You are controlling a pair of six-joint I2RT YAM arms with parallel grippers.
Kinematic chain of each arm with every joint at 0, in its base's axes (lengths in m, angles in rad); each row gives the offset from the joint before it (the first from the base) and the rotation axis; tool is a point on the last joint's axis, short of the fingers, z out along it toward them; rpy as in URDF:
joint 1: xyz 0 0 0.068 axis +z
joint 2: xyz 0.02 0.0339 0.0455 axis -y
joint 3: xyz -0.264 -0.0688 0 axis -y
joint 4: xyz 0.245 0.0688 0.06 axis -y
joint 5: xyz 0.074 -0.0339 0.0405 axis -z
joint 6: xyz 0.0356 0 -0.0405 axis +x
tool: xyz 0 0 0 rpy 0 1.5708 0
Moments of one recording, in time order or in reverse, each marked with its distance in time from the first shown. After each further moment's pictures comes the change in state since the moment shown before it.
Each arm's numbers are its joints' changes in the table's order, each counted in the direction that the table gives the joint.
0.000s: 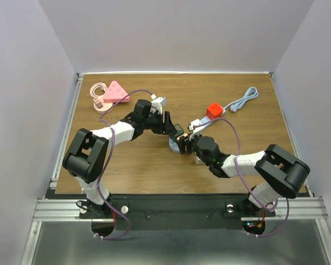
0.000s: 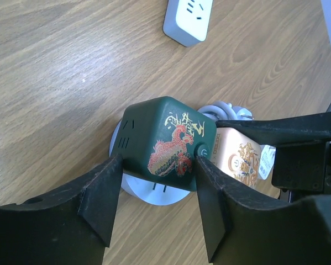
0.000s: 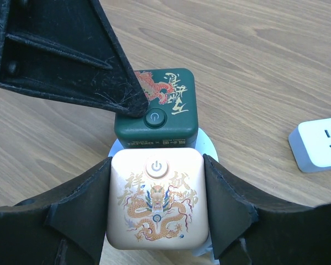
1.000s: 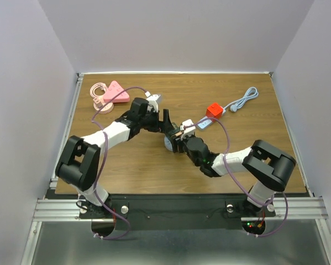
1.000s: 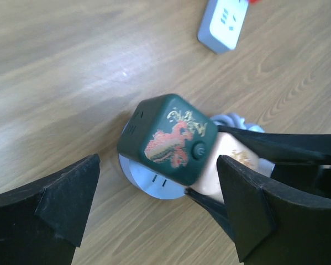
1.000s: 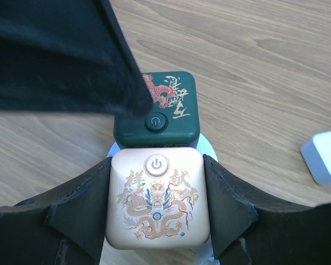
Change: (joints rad) left arm 0.012 0.094 0.007 -0.124 -0.144 0.025; right arm 0.089 -0.122 0.085 0.048 0.177 0.003
